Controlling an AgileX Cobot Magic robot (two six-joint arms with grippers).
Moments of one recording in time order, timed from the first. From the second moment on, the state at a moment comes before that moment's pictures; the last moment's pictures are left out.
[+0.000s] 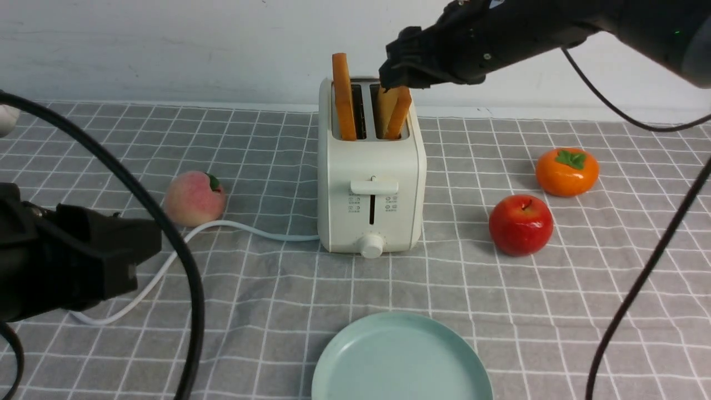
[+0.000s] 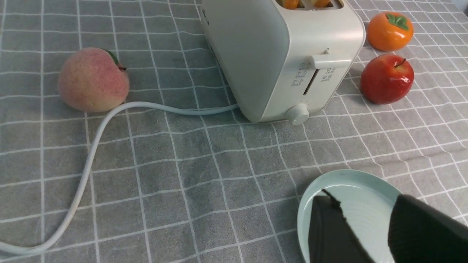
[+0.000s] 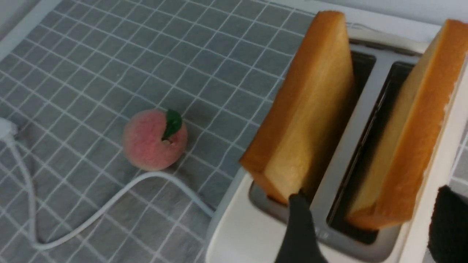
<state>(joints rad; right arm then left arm) 0.38 1.96 -1.94 0.40 0.68 -0.23 -0.40 0.78 -0.77 -0.14 0.55 -0.20</state>
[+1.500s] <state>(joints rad) 0.42 1.68 -1.54 0.61 1.25 -0.38 -0.40 0.78 -0.77 -0.26 0.58 -0.20</state>
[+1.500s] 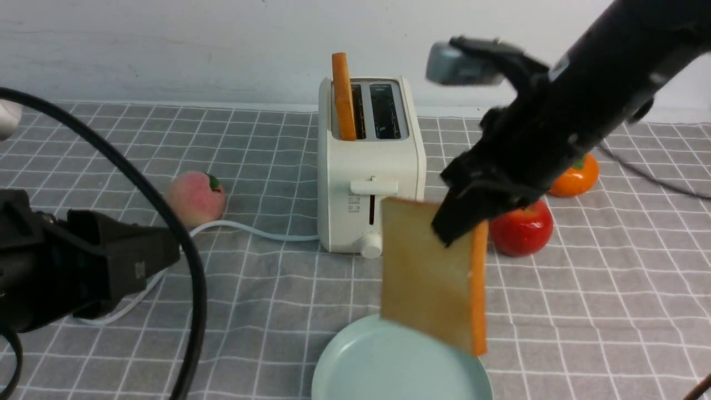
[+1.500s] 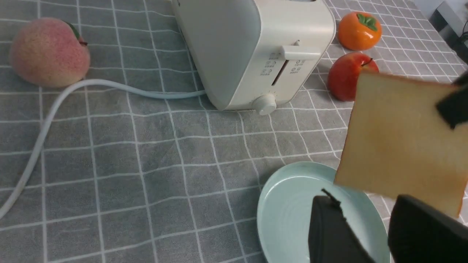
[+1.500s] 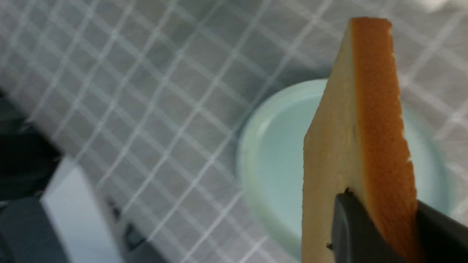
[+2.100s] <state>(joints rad) 0.42 1.70 -1.10 0.90 0.93 -0.67 -0.40 0.78 -0.77 -0.27 0.59 -0.20</state>
